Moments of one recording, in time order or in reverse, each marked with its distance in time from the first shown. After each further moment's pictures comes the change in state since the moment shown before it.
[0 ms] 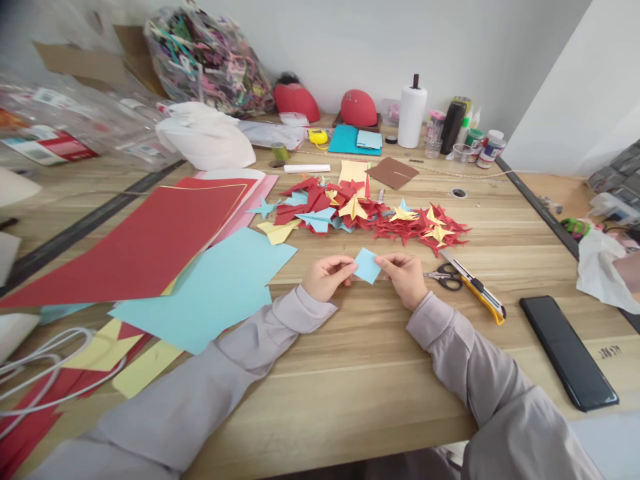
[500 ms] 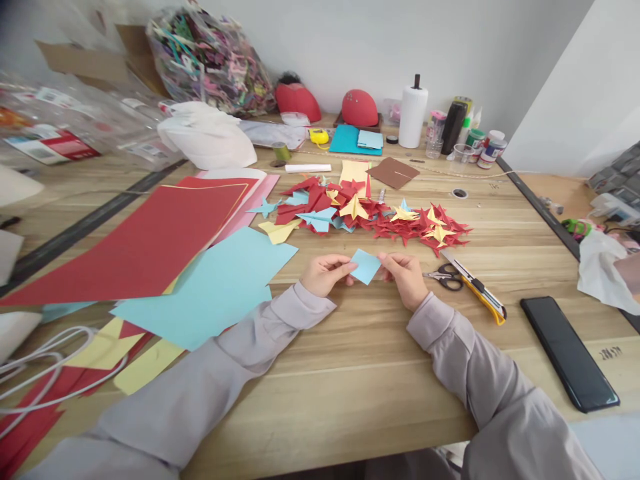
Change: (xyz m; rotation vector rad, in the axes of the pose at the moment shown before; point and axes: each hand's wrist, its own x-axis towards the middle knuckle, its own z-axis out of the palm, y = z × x) left_hand 0.003 0.002 -0.004 -0.132 -0.008 -0.124; right_hand -0.001 -0.002 -0.001 0.049 -0.113 0.002
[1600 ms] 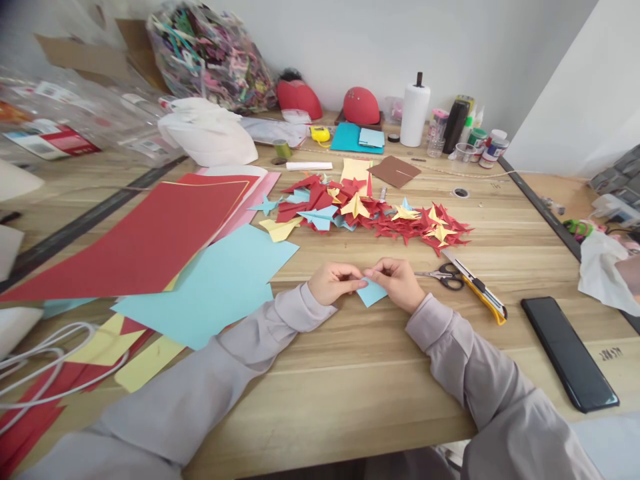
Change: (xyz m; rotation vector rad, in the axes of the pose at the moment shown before) left_hand -0.007 0.002 0.001 0.265 -0.261 0.071; right_hand -0.010 -0.010 0.008 -0.156 -0.184 0.040
